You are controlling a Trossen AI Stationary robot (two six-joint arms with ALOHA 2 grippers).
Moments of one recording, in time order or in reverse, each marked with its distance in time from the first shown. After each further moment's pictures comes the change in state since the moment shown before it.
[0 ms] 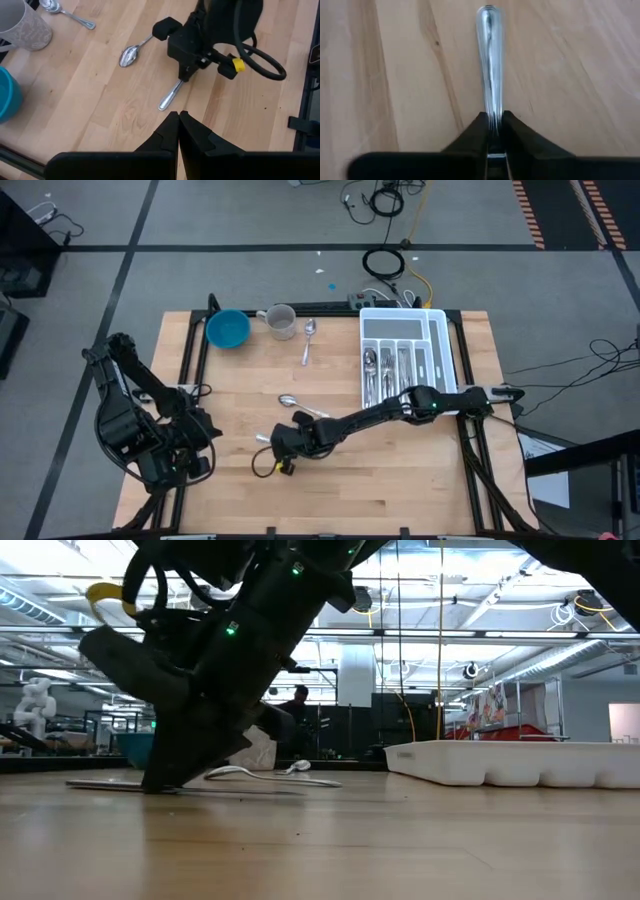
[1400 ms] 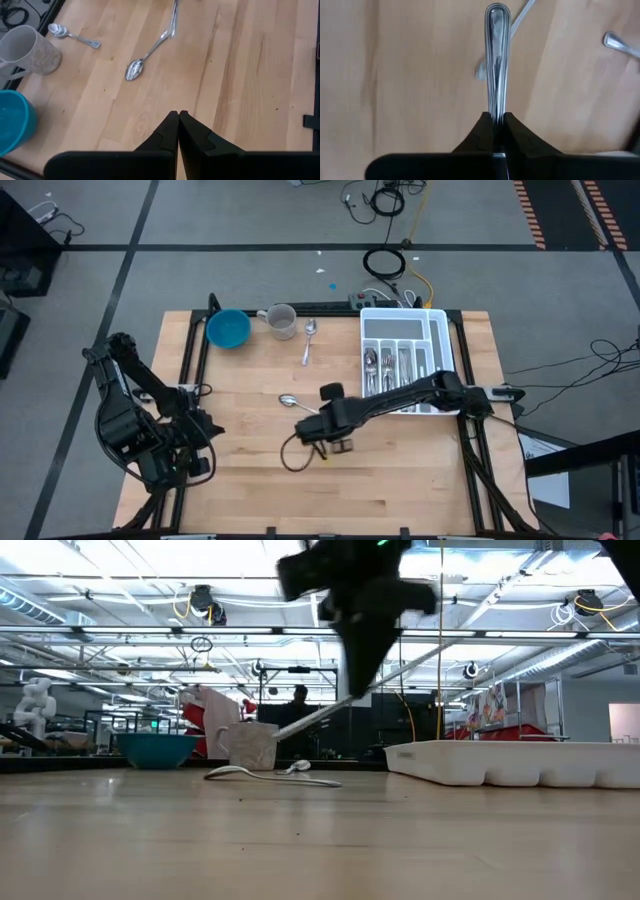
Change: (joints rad) left arm -0.001 0.000 0.000 0.000 -0.057 0.110; right arm -0.019 -0.340 -0.006 -0.781 0.147 -0.537
